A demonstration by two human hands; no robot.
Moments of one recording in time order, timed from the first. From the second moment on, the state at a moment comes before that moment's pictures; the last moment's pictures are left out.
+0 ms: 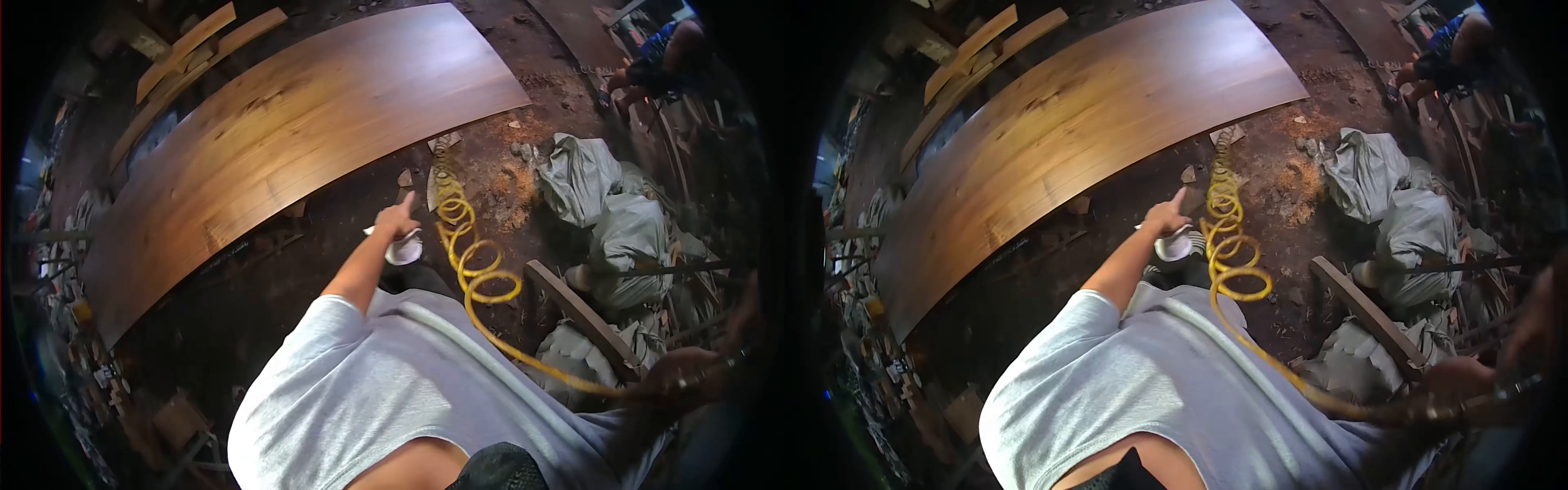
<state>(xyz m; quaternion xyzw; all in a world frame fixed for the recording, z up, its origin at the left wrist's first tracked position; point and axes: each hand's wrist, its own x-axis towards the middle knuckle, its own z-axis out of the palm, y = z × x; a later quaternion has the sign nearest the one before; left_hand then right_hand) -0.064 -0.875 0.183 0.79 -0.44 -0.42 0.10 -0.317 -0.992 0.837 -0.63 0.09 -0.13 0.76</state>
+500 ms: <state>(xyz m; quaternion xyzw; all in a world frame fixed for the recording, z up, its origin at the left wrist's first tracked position) -0.060 -0.737 0.166 0.76 -0.23 -0.47 0.38 -0.305 -1.052 0.809 -0.67 0.22 -0.43 0.56</state>
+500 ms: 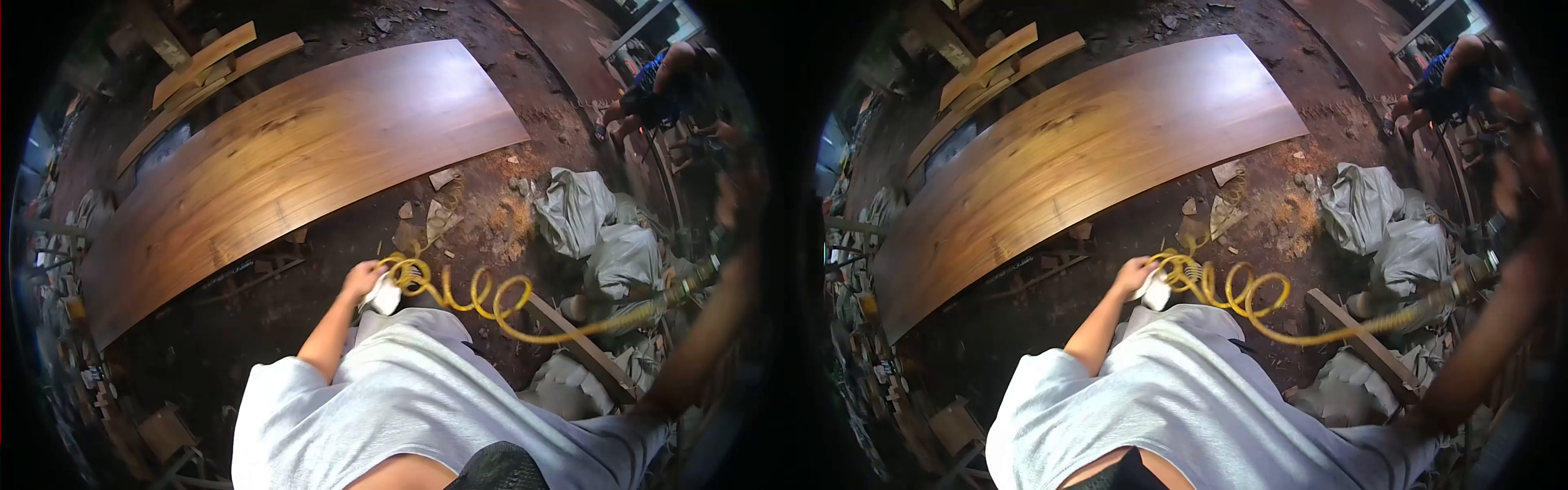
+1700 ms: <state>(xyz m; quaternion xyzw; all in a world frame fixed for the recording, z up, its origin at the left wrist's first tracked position) -0.116 -0.550 0.332 0.89 0.25 -0.13 0.36 0.129 -1.609 0.498 -0.77 0.52 -0.26 0.24</state>
